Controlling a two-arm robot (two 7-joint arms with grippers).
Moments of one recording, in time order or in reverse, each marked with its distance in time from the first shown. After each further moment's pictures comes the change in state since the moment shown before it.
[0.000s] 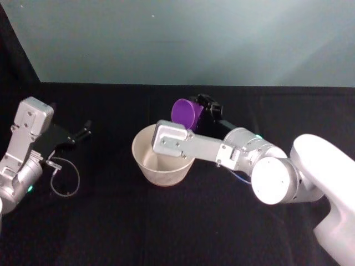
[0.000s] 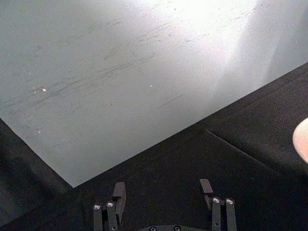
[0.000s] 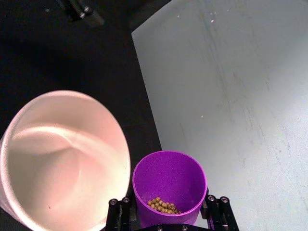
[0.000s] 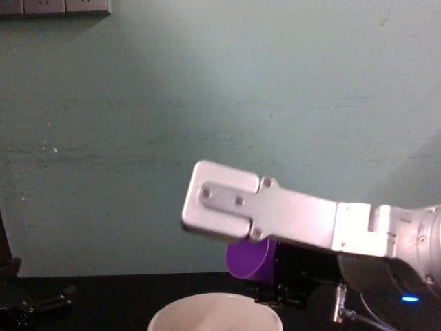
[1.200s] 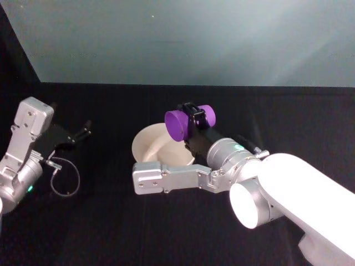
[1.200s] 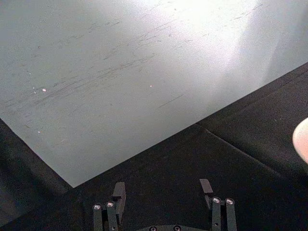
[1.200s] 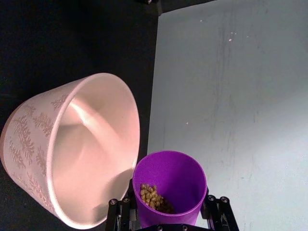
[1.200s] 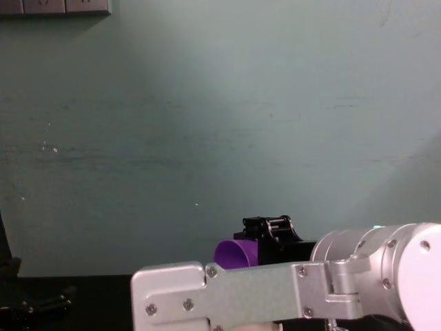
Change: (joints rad) left arm 0.000 0.000 0.000 0.000 0.000 0.000 0.000; right arm 0.033 0.004 -0.139 -0.020 -0.376 0.048 0.078
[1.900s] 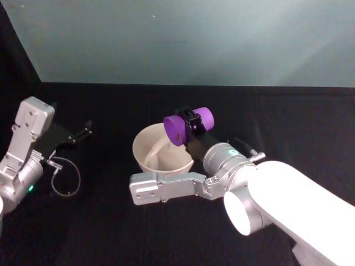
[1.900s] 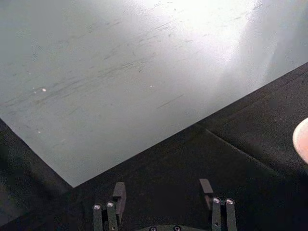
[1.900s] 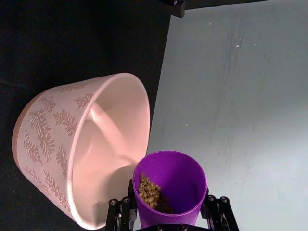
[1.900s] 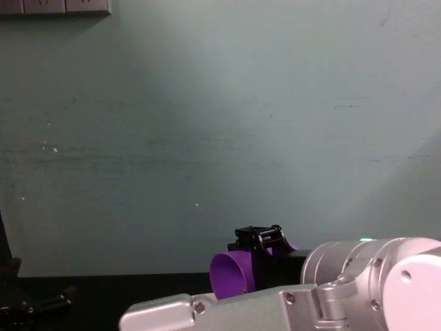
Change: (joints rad) left arm 0.000 0.000 0.000 0.000 0.000 0.000 0.000; right arm -0.006 -0.019 -0.017 0.016 -0.120 -0.013 0.039
